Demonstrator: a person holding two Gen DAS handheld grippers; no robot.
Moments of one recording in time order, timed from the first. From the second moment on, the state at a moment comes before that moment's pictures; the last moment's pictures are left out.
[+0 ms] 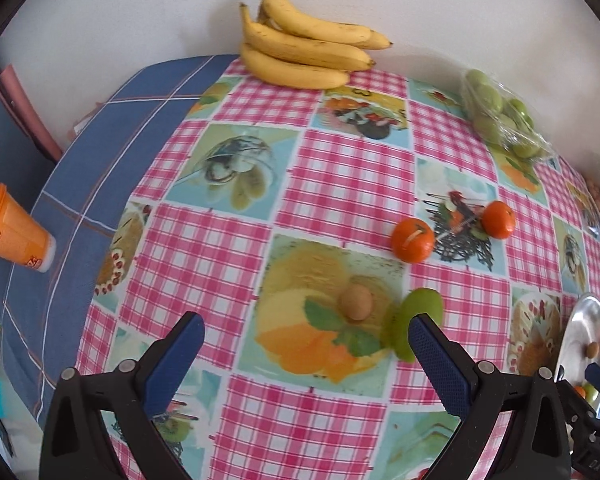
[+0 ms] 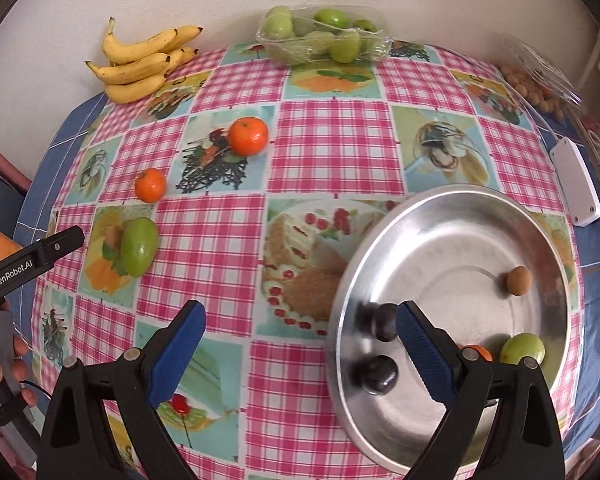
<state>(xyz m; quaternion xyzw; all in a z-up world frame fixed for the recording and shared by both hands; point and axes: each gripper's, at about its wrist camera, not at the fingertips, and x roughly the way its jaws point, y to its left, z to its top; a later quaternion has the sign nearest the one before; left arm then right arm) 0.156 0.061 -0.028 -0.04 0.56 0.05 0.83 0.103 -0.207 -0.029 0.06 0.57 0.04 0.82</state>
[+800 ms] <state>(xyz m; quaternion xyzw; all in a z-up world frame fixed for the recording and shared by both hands) 0.170 0.090 -0.054 -0.11 0.57 0.03 0.81 0.126 -0.156 -0.045 0.09 0.57 0.09 0.81</state>
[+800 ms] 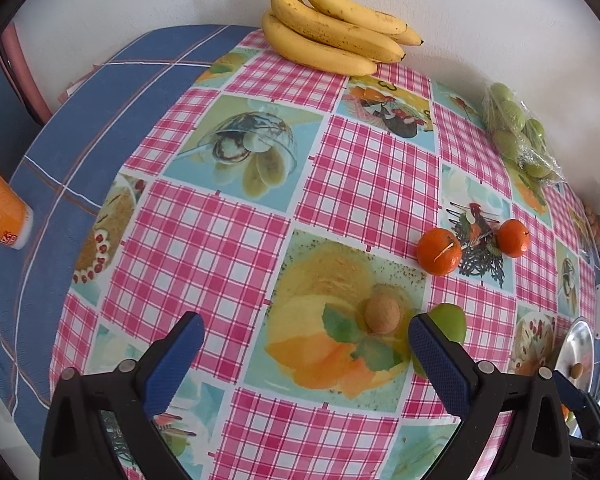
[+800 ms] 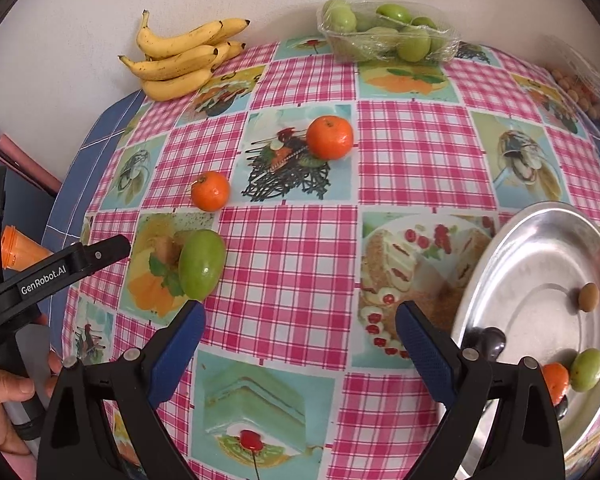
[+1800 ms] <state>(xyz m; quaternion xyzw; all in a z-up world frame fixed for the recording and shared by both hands) 0.186 0.099 -0.067 -0.17 0.56 -0.01 0.81 0.162 -0.073 -0.071 0.07 0.57 0.12 0.81</state>
